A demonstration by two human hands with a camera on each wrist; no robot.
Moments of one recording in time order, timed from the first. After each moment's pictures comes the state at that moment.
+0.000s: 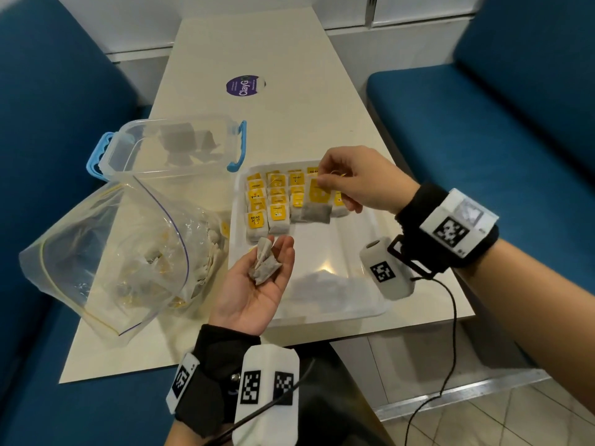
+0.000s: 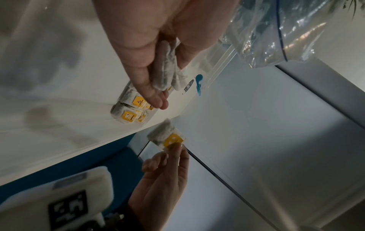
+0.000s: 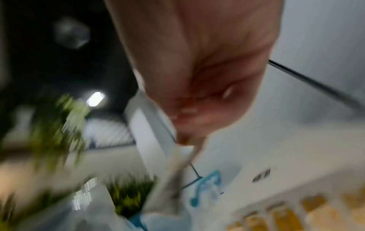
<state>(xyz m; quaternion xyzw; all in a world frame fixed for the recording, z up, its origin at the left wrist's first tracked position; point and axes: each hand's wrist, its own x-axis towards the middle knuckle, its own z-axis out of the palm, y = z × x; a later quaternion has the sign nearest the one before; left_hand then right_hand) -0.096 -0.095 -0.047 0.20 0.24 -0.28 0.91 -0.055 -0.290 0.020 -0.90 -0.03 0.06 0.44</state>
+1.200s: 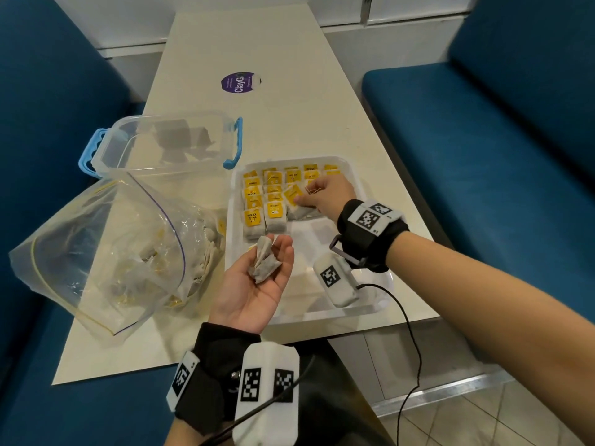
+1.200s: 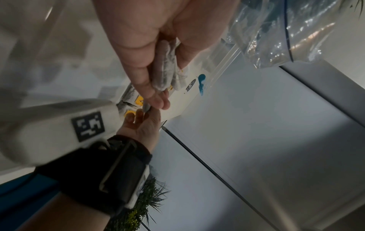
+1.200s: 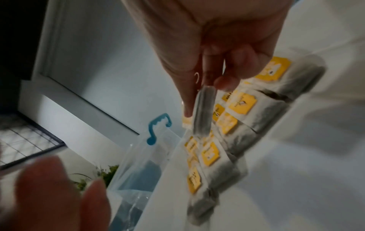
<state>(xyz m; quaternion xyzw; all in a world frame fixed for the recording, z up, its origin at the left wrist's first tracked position) -0.097 -0.097 -0.046 0.20 0.24 -0.28 0.91 -0.013 -0.264 -0.062 -0.82 0.19 0.03 0.54</state>
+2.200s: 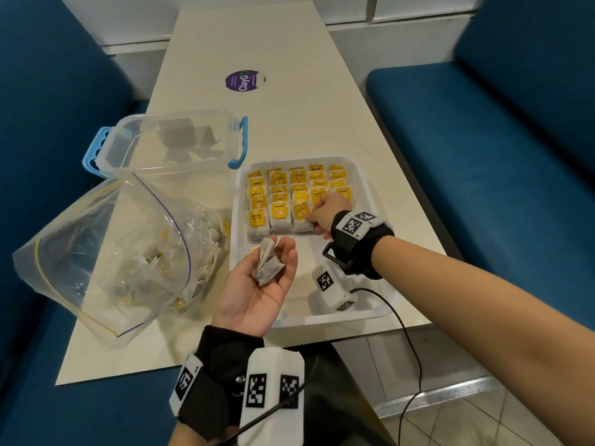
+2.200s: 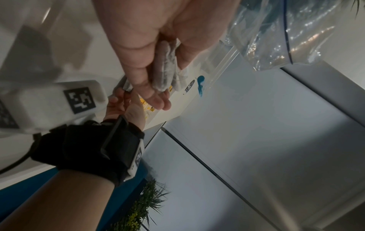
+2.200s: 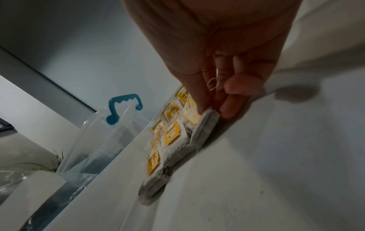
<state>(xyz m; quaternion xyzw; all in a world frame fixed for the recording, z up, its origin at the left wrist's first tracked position) -0.095 -0.094 -0.051 0.20 0.24 -0.28 0.91 -0.001 -0.254 -0.086 -0.85 0.28 0.14 0.43</state>
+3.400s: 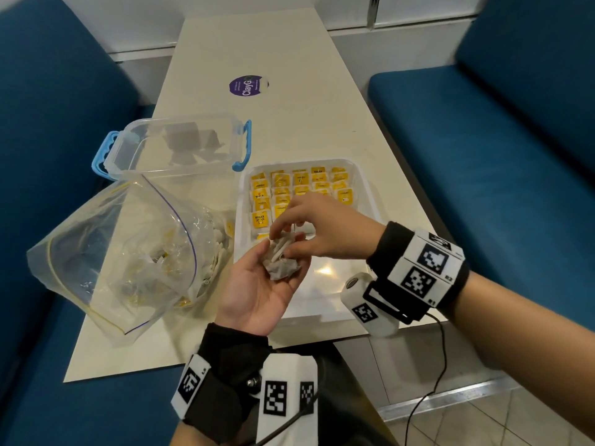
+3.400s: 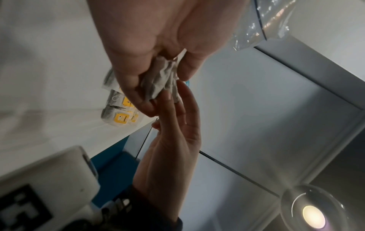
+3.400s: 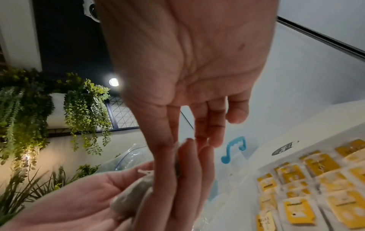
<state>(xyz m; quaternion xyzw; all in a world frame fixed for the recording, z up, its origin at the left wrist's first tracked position) -0.100 -0.095 -0.042 0.28 0.16 -0.30 0.90 -0.074 -0.237 0.004 -0.93 -0.21 0.09 0.28</state>
